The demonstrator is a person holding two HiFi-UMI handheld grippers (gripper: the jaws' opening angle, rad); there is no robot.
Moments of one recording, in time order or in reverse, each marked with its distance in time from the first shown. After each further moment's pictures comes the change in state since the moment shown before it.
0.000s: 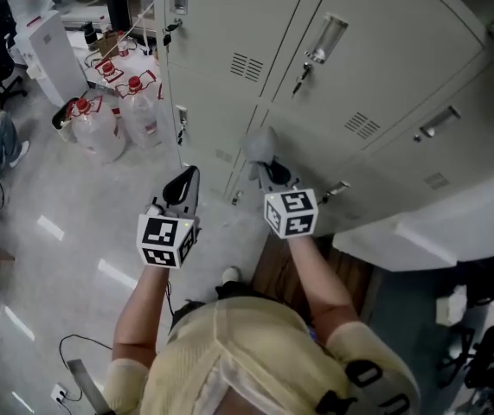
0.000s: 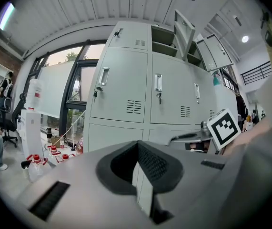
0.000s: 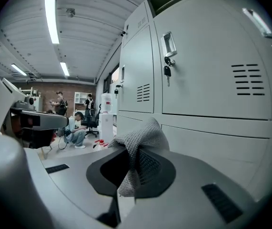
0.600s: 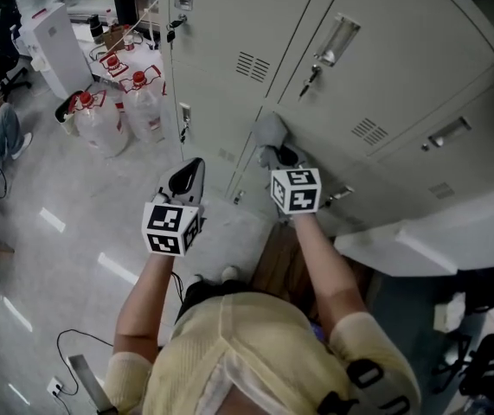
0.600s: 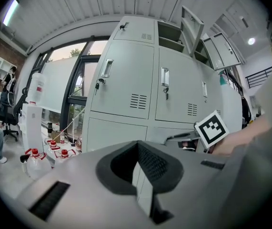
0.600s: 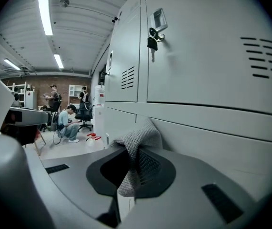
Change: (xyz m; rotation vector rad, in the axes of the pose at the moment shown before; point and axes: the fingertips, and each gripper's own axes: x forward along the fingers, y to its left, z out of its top) left arm 0.032 0.011 -0.012 -0.052 0.029 0.019; right arm 0.049 -0.050 -0.011 -0.003 0.098 -0.055
